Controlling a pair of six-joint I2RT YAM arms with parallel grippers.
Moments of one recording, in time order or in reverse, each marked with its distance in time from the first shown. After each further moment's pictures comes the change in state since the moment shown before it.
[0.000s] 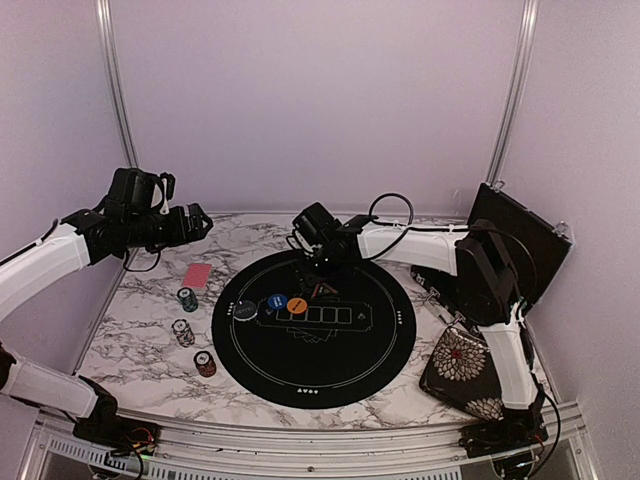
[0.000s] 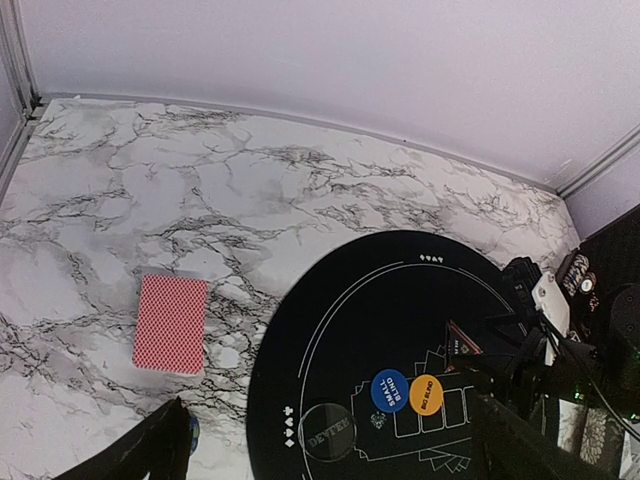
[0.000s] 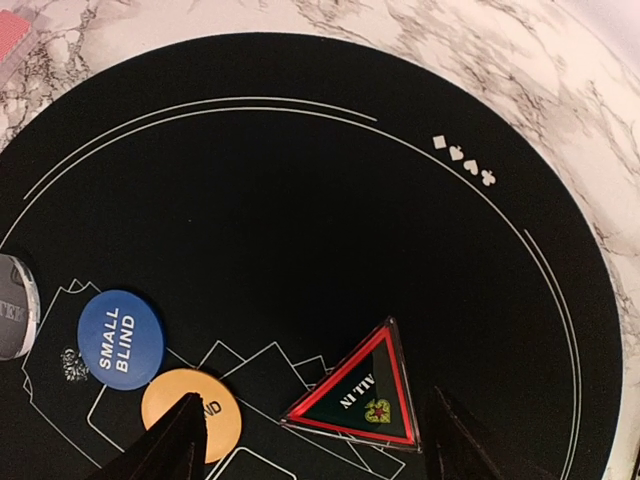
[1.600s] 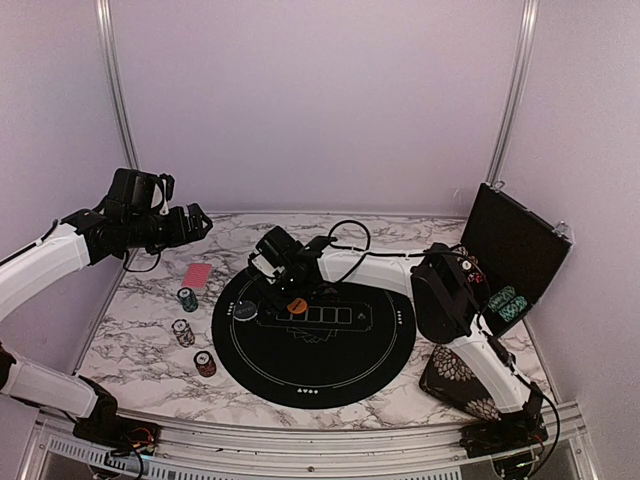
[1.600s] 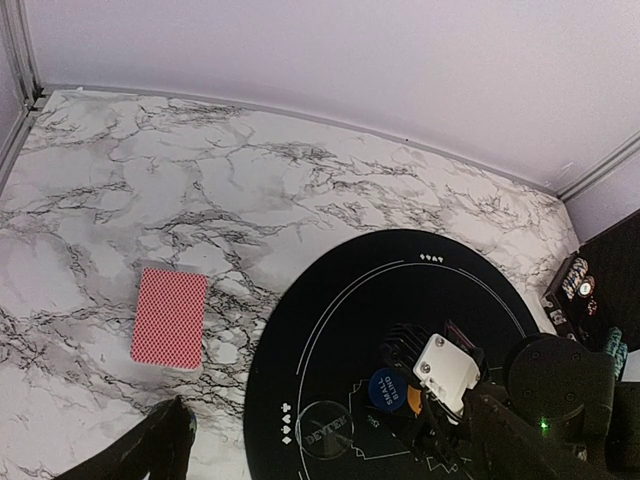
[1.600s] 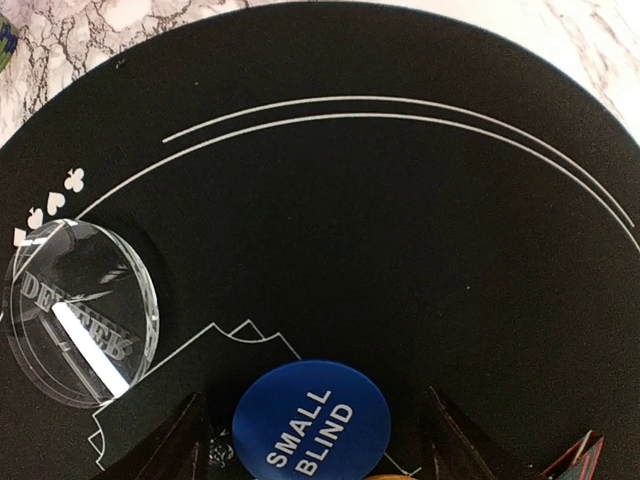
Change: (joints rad) left arm 0.000 0.000 0.000 -0.008 -0.001 -0.024; right arm 0.097 0.274 0.312 -0.057 -0.110 -0.189
